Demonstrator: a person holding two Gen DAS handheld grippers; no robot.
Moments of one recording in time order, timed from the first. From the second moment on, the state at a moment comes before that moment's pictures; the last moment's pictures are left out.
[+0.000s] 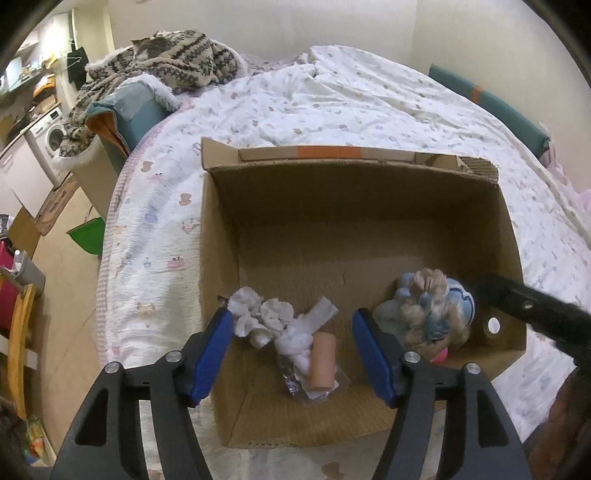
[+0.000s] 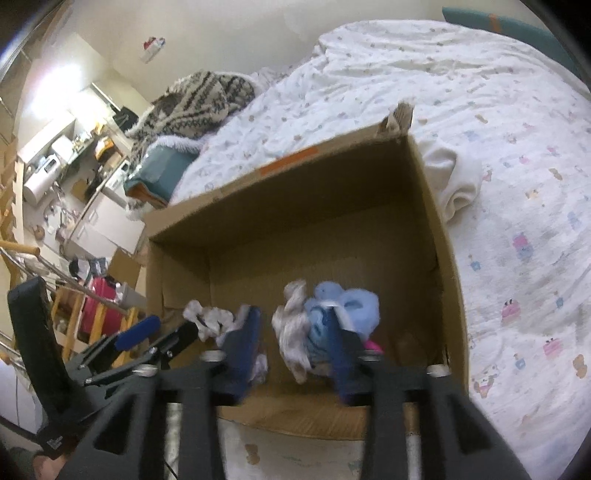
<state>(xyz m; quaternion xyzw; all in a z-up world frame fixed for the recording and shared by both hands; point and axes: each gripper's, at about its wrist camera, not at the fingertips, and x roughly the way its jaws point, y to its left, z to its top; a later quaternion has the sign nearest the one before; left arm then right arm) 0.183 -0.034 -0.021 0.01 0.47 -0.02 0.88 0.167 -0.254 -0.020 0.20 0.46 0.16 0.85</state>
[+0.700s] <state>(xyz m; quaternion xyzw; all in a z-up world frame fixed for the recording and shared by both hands) 0.099 0.012 0.050 -0.03 0.39 0.01 0.92 0.082 -0.259 0.053 0.15 0.37 0.12 0.91</state>
